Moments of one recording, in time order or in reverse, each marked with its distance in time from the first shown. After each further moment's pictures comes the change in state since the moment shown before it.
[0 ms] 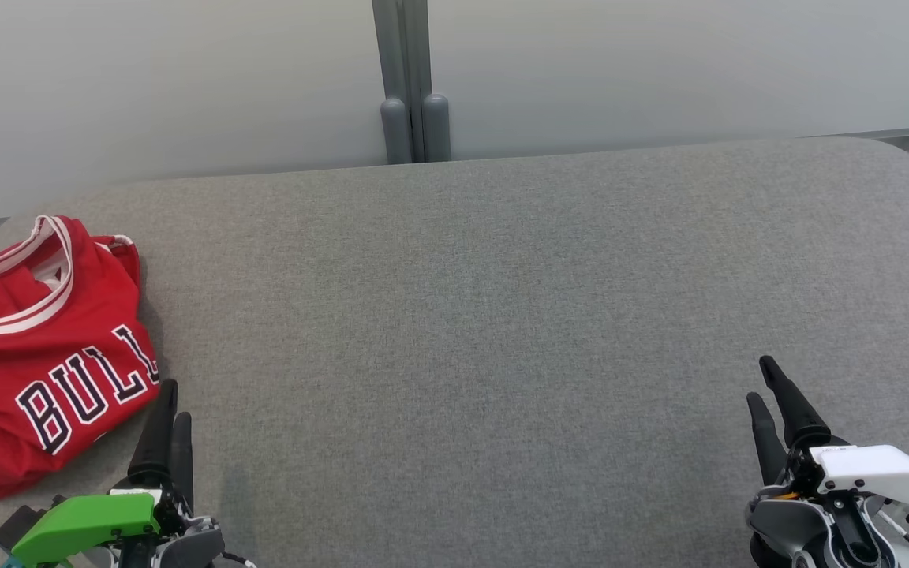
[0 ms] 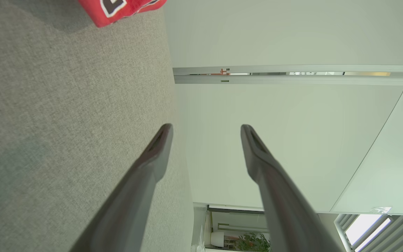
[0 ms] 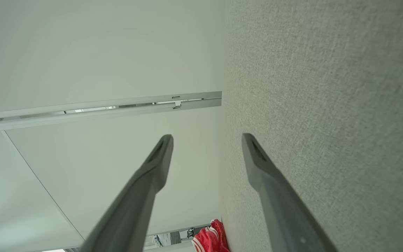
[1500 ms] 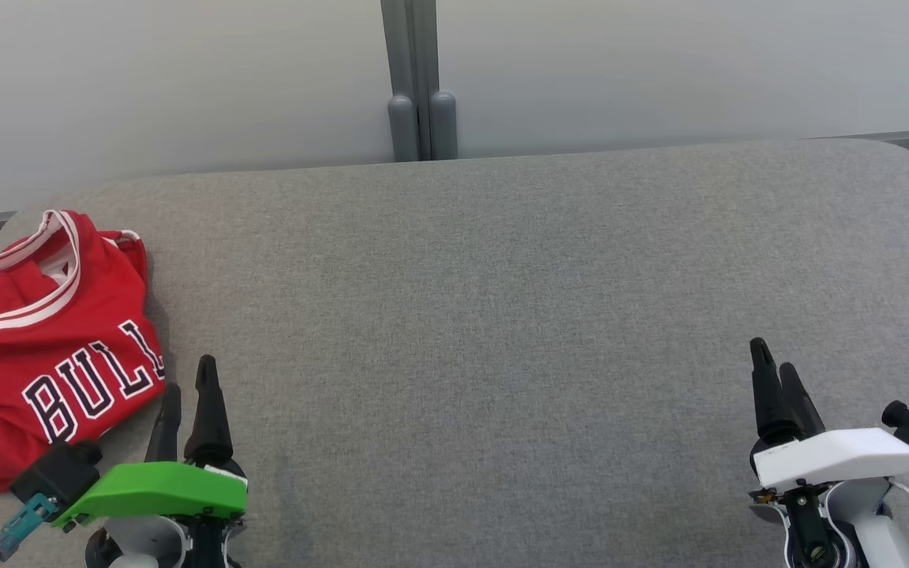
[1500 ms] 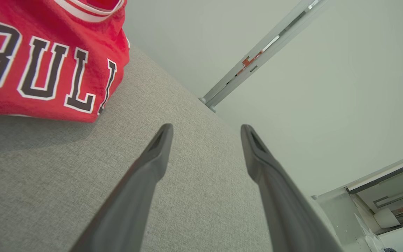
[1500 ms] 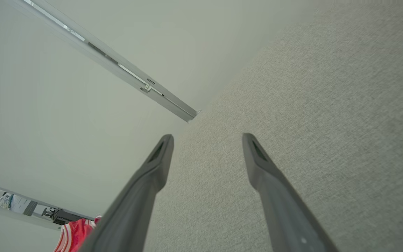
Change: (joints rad) left arm 0.000 0.002 -0.109 -0.093 0.755 0.108 -0.182; right arm 0.000 -0.004 0.045 -0.058 -0.730 0.000 -0.181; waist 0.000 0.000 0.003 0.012
